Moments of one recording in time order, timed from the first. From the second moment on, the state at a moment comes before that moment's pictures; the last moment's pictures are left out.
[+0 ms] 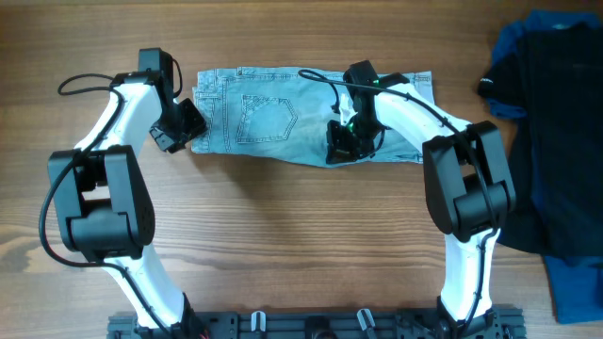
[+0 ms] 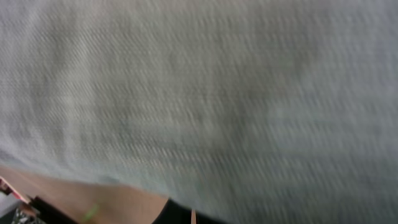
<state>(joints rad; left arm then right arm) 0.05 2.02 1.43 -0.87 0.10 -0.54 0.35 2.18 1.52 -0.94 -0.49 0.34</state>
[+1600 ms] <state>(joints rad) 0.06 1.79 1.43 -0.98 0.10 -0.48 0.43 2.17 1.68 -0.85 -0.21 0.44</state>
